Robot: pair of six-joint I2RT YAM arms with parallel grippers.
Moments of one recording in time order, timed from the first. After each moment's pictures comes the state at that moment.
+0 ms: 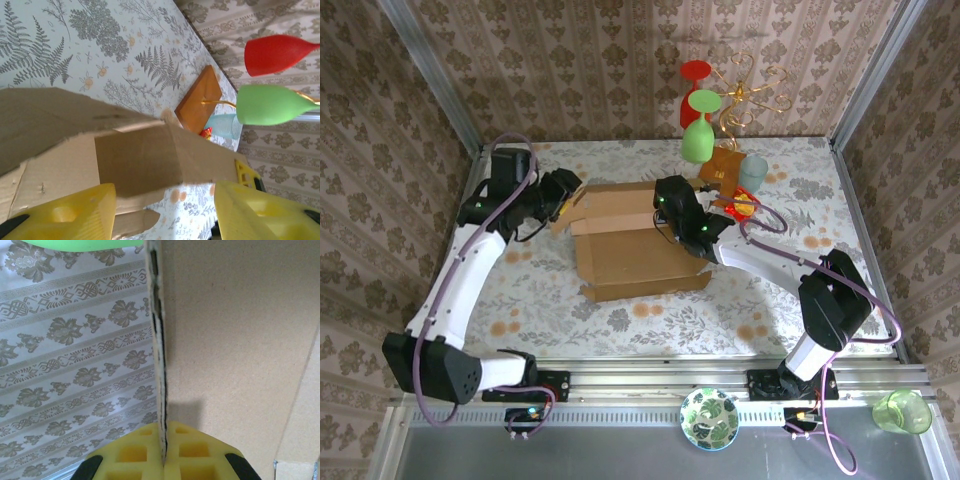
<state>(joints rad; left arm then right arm) -0.26 1.29 1.31 -0.70 0.33 -1.01 0.71 1.65 1.21 0.04 0.49 1.97</state>
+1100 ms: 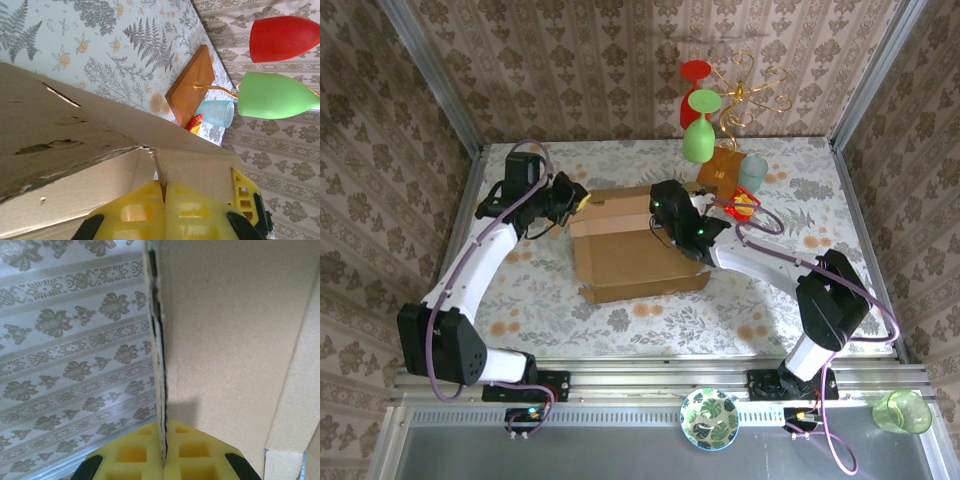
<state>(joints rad) -0.25 1.35 1.19 -0.52 0.48 -1.08 0.75 1.66 1.21 0.02 0.50 1.96</state>
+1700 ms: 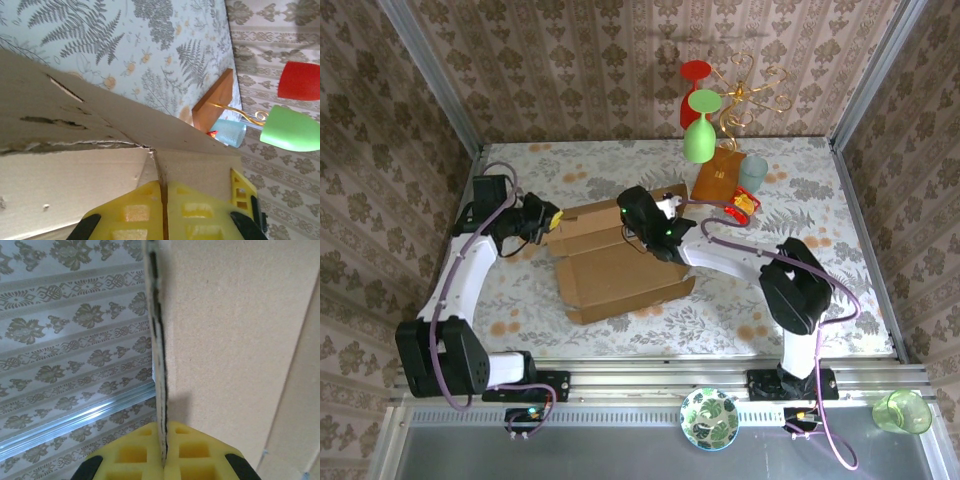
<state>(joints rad) -0.01 1.30 1.04 -0.56 0.61 -1.04 0.82 1.87 1.38 0.00 0.46 1.93</state>
